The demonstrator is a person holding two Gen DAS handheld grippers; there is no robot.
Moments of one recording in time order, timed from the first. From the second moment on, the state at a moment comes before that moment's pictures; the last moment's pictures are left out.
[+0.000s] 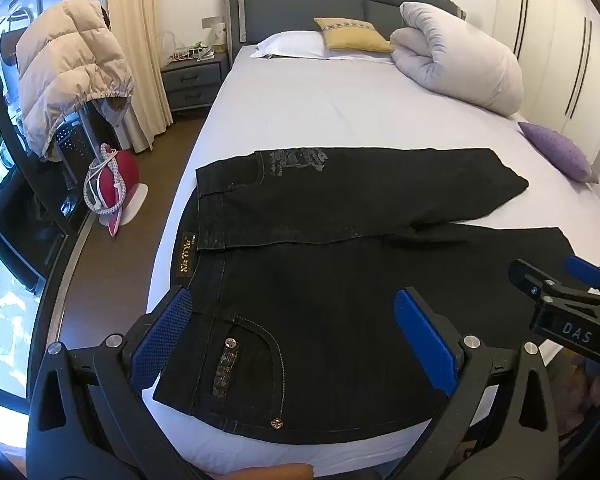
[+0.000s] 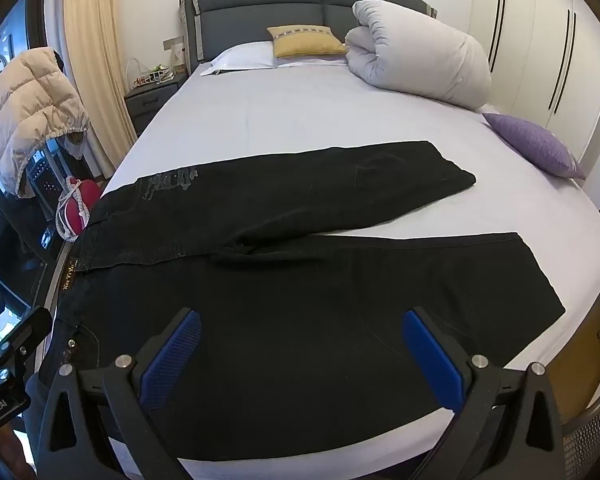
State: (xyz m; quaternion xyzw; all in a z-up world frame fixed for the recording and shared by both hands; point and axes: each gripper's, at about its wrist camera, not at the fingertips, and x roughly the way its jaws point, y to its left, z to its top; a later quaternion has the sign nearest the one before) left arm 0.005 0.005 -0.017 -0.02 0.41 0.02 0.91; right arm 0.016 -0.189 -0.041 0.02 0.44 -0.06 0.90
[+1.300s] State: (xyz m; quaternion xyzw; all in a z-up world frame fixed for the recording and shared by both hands) left arm 0.015 0.014 -0.038 -0.02 0.42 0.03 0.91; right arm 0.017 -0.184 -0.048 0.01 0.45 -0.06 0.89
